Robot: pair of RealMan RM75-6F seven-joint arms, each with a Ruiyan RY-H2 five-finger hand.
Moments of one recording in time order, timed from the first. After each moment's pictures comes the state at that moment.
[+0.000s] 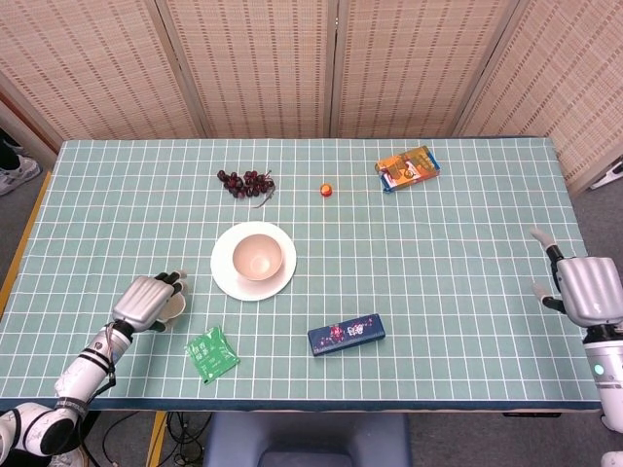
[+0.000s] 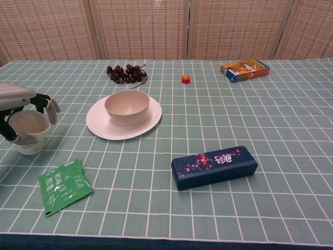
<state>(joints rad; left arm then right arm) -0.60 -1.26 -0.07 -1.53 1.29 0.89 0.27 0.28 -1.03 0.11 -1.58 -1.32 1.34 -0.16</state>
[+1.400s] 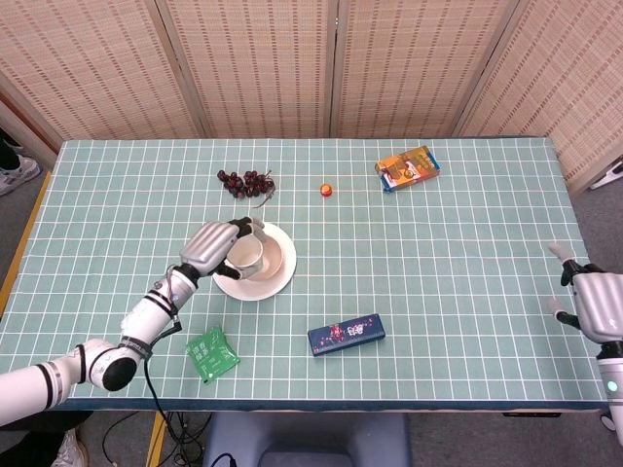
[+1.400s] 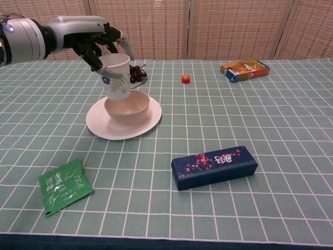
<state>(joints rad) -0.90 -1.34 -0.31 -1.54 1.07 0.75 0.01 0.21 -1.01 0.11 -1.61 -1.31 1.34 -0.17</state>
